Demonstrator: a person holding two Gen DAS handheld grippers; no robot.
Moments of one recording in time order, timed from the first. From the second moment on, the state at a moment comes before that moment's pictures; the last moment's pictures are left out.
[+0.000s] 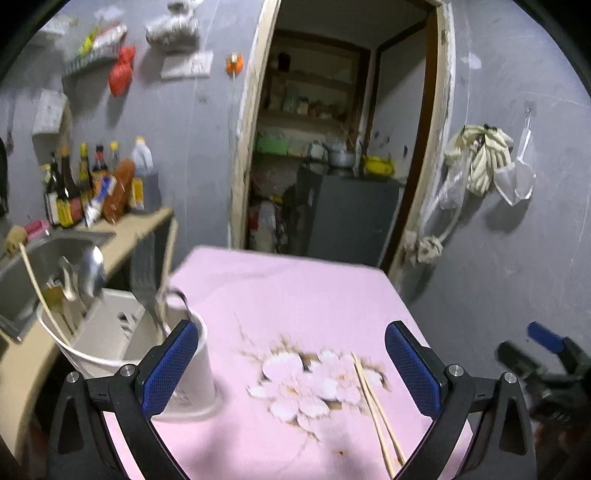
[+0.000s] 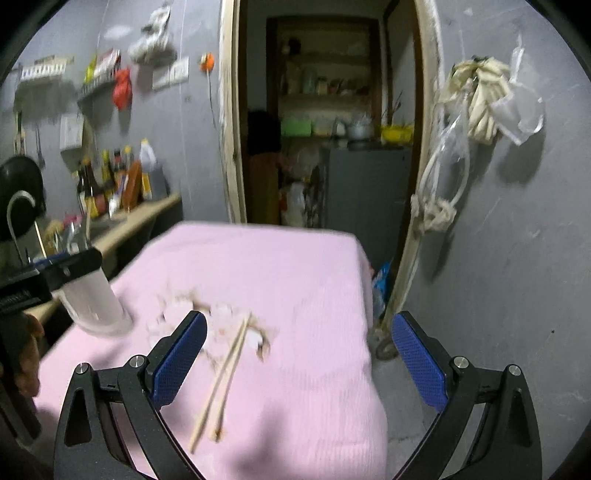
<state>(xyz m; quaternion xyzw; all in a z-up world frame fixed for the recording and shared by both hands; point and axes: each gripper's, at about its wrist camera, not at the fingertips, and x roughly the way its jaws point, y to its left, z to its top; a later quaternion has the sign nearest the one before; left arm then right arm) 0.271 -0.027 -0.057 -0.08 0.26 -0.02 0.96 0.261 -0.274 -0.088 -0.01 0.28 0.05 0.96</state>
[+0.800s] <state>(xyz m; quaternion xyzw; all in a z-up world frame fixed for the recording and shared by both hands) 0.309 -0.044 -0.146 -0.10 0.40 -0.01 0.91 0.300 -0.229 -0.195 -0.09 0.42 0.10 0.90</state>
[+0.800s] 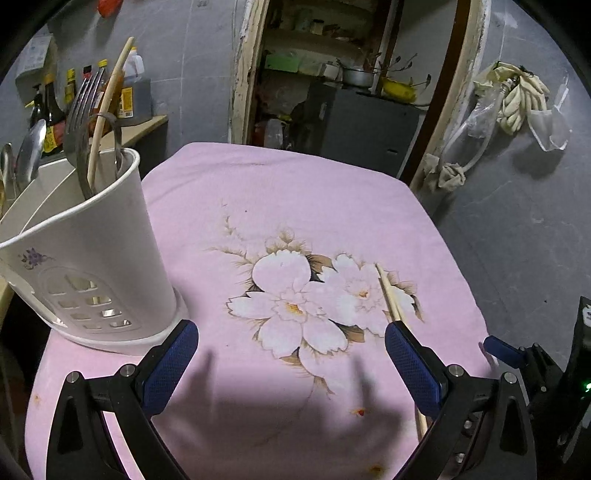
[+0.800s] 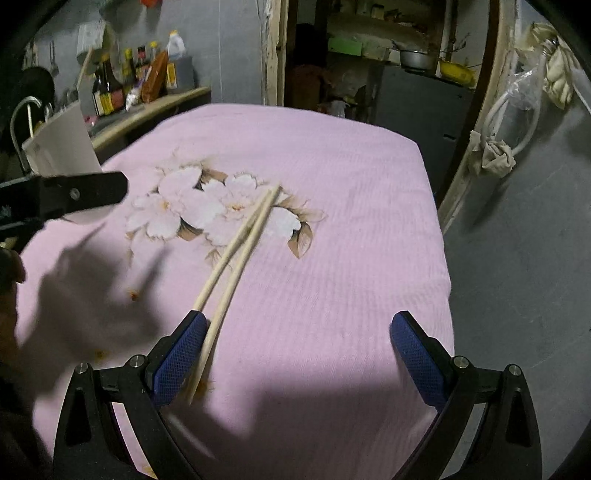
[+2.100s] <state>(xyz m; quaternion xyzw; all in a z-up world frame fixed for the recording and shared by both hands) 0.379 -0.113 -0.185 -0.12 0.49 -0.15 0.85 0.301 -0.294 -0.194 -0.01 0.44 0.09 0.89</state>
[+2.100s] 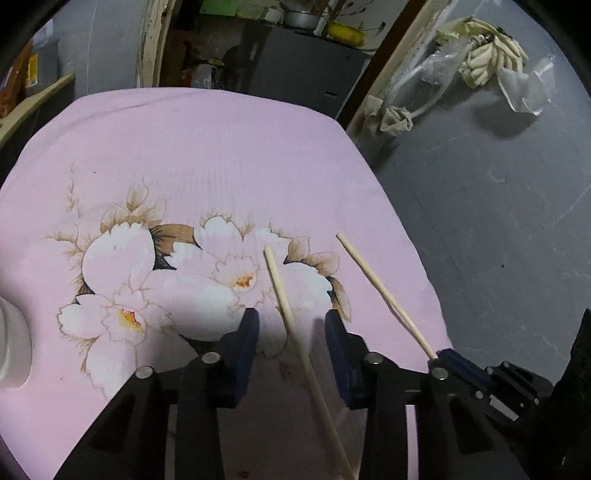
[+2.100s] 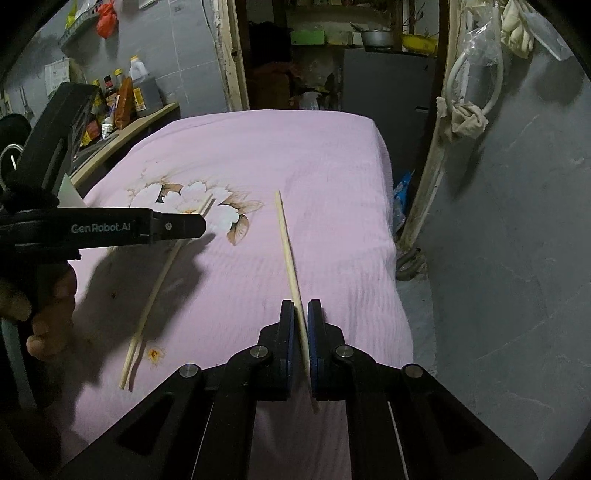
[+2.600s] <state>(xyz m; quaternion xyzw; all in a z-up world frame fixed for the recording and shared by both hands) 0.378 -0.092 -0.193 -0.14 0.49 -0.14 0.85 0.376 -0.258 -0.202 -0.06 0.47 0.13 0.87</state>
